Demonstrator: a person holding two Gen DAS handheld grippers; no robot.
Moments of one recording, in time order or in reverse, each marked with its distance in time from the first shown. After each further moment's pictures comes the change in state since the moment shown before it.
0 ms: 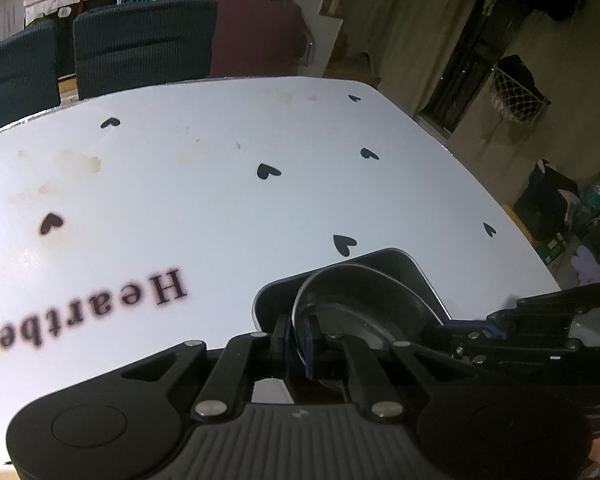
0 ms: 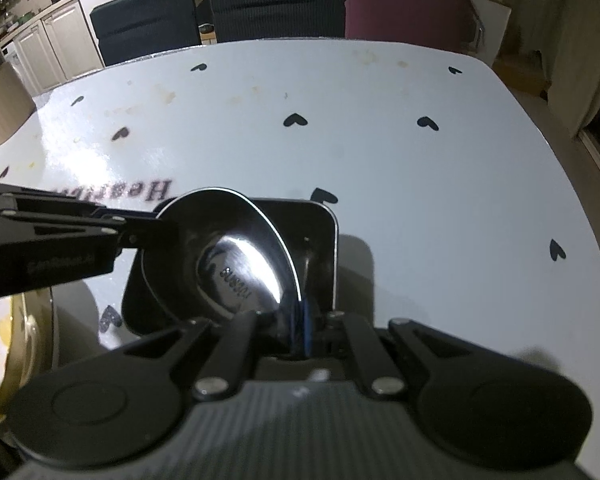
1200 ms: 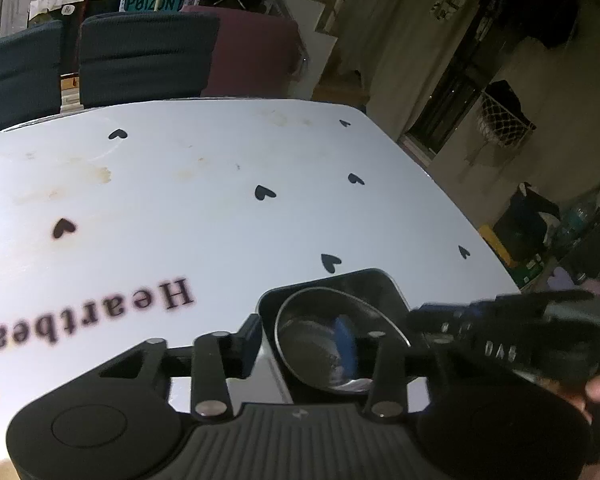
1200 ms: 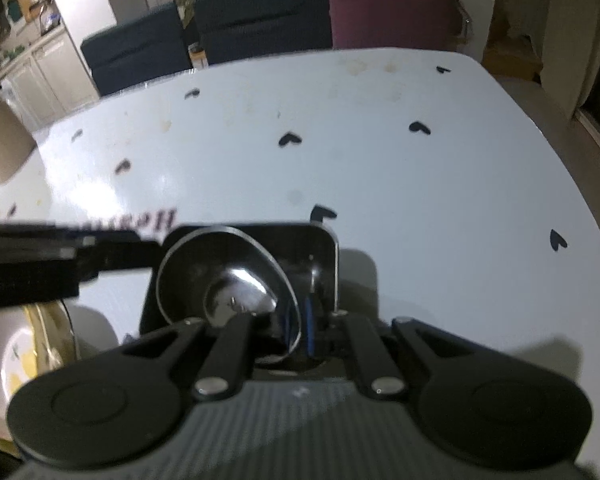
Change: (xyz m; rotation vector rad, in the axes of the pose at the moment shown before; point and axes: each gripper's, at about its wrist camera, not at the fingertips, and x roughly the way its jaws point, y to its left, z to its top) left arm -0.036 0.012 0.003 -0.036 -0.041 -0.061; right arm -0.019 -0.014 0.007 0.115 -0.058 0.048
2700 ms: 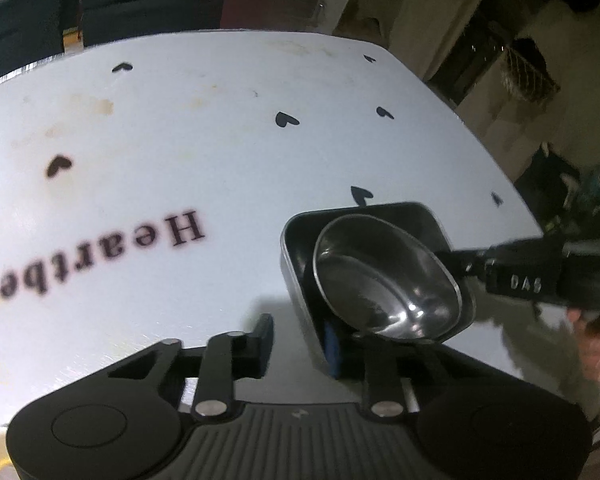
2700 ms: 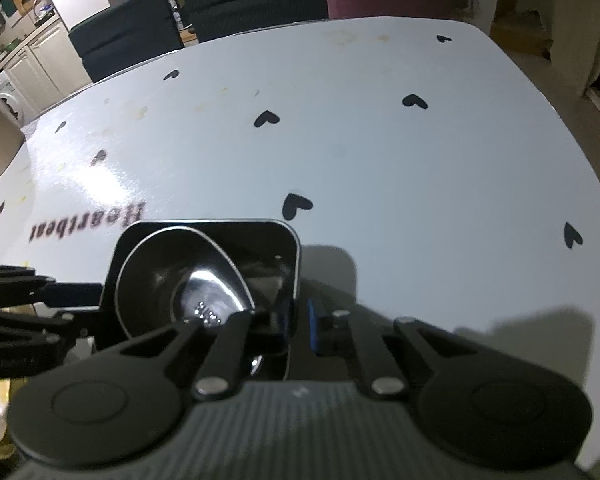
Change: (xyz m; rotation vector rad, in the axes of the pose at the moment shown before) left arm 0.037 0.015 -0.016 -0.038 0.171 0.027; right arm 0.042 -0.026 0.013 -0.015 0.107 0.029
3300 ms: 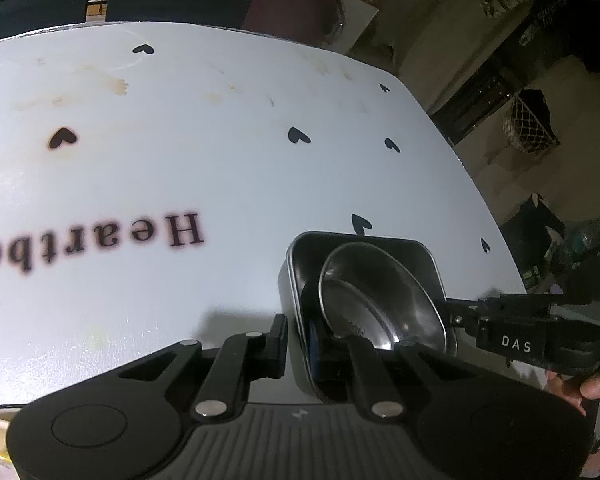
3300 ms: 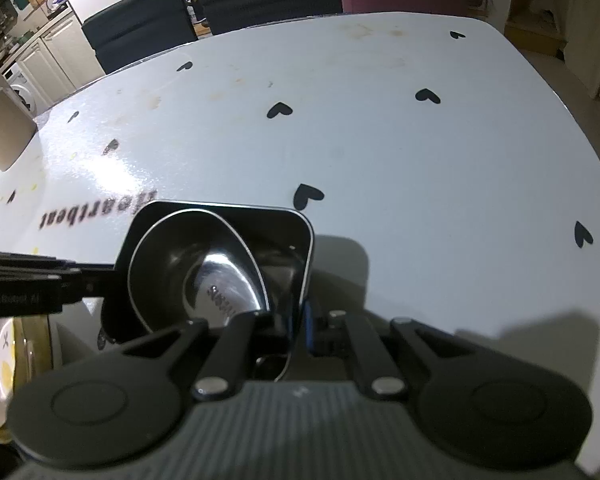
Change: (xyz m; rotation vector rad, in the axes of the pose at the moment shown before) left arm 0.000 0.016 0.003 -0.141 -0.046 -0.070; right arm 0.000 0.000 -0.003 -0.022 0.012 0.035
